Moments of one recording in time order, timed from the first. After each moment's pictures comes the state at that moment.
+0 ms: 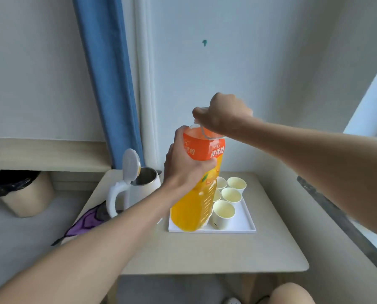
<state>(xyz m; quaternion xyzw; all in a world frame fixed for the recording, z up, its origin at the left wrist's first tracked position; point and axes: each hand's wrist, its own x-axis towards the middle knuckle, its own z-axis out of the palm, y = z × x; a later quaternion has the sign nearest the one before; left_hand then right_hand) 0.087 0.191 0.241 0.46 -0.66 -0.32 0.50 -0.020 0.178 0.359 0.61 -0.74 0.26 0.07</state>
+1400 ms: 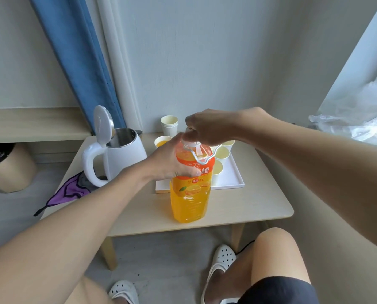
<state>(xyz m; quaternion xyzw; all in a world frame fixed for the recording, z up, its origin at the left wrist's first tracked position) 0.090 0.154 0.137 0.36 -0.79 -0.44 0.21 -0.054 0.210 0.259 0.79 -0.61 -0.06 -0.05</state>
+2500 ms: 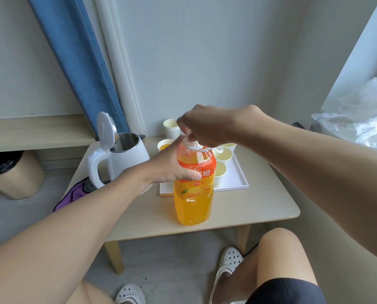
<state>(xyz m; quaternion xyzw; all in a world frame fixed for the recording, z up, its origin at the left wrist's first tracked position) 0.093 0.149 0.137 0.33 -0.80 -0.47 0.19 -0.047 0.216 0.271 0.81 -0.59 -0.07 0.03</state>
